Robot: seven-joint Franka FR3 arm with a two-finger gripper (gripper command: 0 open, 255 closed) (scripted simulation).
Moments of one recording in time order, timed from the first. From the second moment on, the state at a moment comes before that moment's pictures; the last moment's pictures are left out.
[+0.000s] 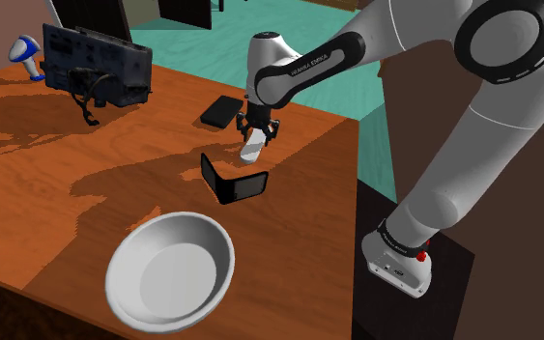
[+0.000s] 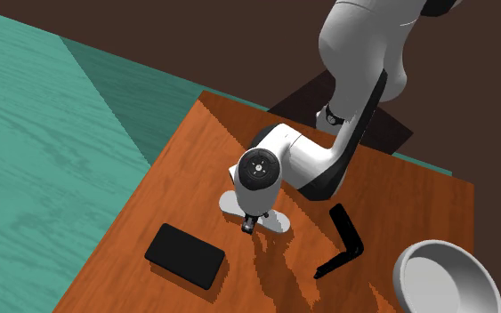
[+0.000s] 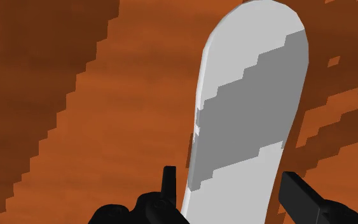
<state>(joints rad) -0.08 0.11 0.27 -2.19 -0.06 2.28 1.25</state>
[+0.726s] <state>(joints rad) -0.08 0.09 0.27 -2.17 -0.05 2.24 1.24</state>
